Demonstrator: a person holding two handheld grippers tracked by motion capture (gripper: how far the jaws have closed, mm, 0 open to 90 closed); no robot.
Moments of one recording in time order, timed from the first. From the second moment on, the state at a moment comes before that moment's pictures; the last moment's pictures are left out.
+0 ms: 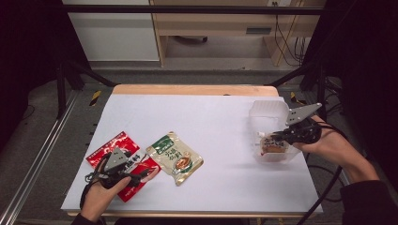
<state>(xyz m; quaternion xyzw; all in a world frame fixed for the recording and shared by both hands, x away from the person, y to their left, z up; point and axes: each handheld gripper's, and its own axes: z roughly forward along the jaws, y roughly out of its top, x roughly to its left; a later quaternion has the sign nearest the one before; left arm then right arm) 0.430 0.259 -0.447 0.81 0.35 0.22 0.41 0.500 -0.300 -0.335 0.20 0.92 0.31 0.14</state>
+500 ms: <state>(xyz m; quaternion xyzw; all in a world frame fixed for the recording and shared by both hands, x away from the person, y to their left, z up) 0.429 0.258 -0.447 0.82 0.35 0.22 0.41 0.492 -0.309 -0.336 0.22 0.92 0.29 0.15</state>
